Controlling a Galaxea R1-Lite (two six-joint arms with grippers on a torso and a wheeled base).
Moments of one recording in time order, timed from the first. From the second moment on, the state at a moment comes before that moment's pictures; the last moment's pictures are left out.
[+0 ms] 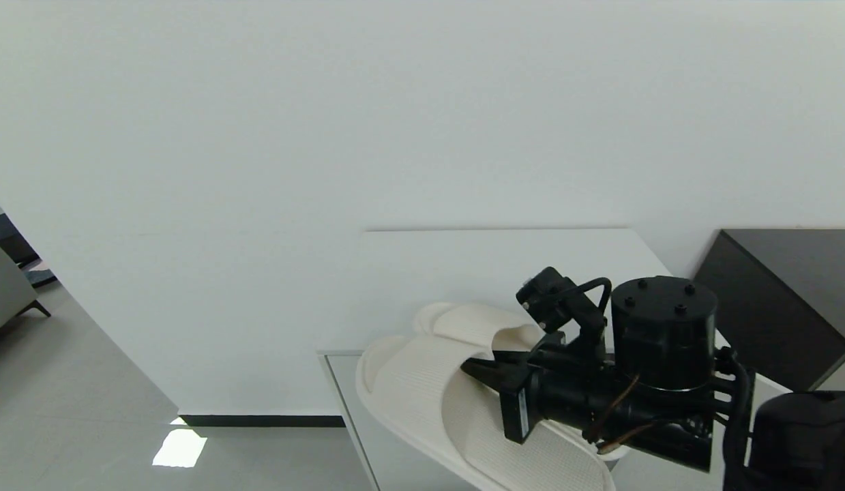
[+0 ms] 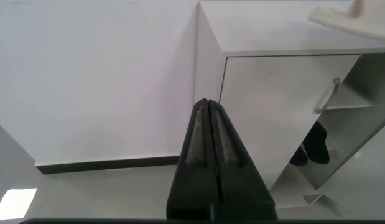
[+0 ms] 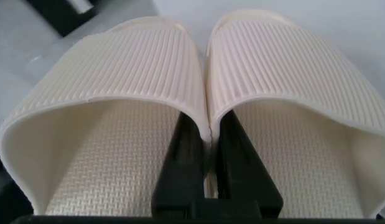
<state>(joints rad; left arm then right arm) 0.00 0.00 0.00 0.01 -0.07 -0.01 0.88 1.76 -0.72 -0.81 0.11 0.12</state>
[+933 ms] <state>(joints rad) 0.00 0.00 0.00 0.01 -0.07 -0.01 0.90 1.70 -0.68 -0.82 0.13 0.12</state>
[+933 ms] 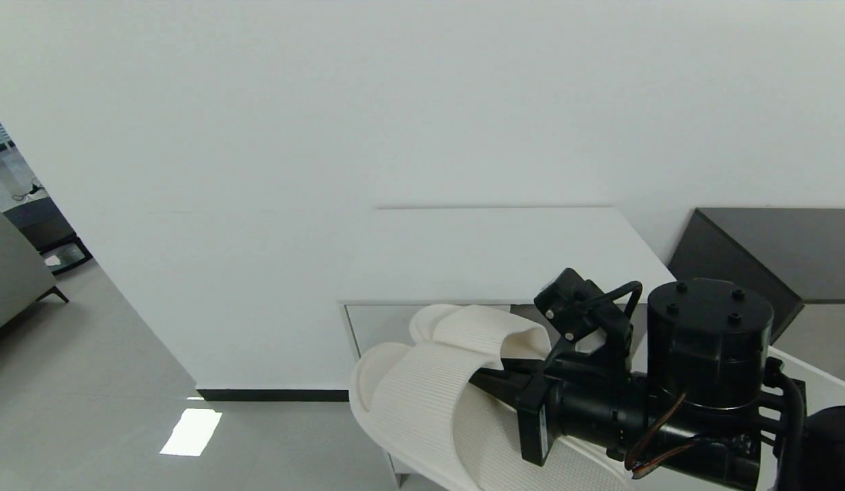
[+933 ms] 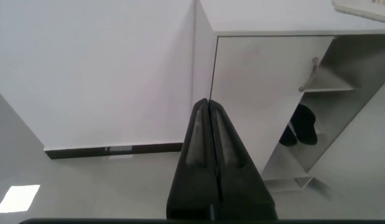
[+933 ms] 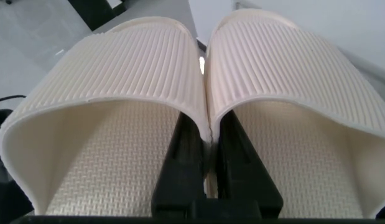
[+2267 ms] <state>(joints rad) 0.00 0.00 0.00 0.01 -0.07 -0.01 0.92 1.77 -0.63 -1.00 0.14 0.12</state>
